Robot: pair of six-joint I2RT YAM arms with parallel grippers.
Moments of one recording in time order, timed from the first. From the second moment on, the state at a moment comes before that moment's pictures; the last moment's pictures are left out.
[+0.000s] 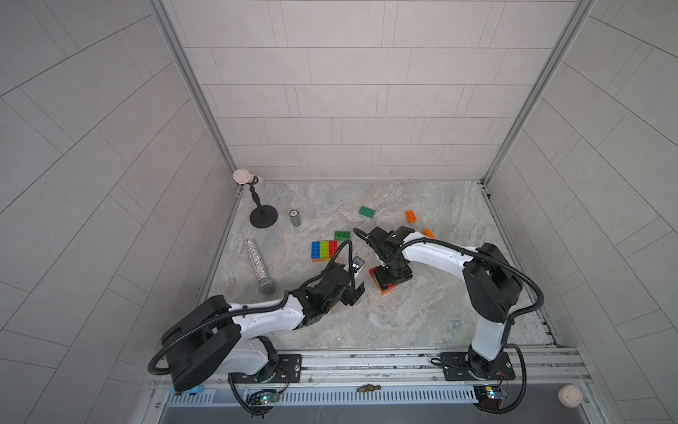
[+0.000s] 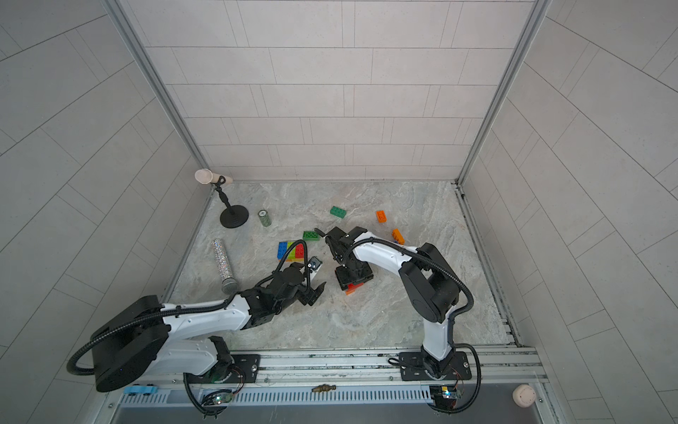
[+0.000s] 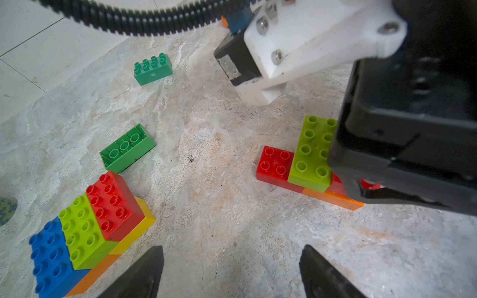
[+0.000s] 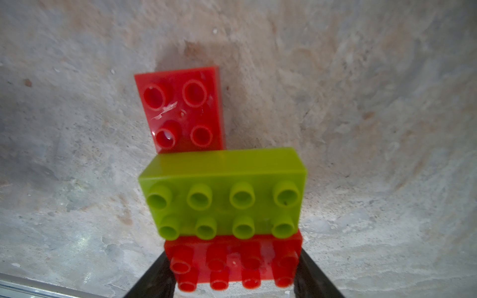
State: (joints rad) left arm -0.92 1.30 0.46 0.23 -0.28 0.04; right arm 0.71 1.86 1.33 -1.05 -0.04 0.38
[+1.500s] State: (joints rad) left arm -0.92 1.27 0.43 0.27 -0.29 0.04; right arm 0.73 1.94 1.41 -1.14 -0.04 0.50
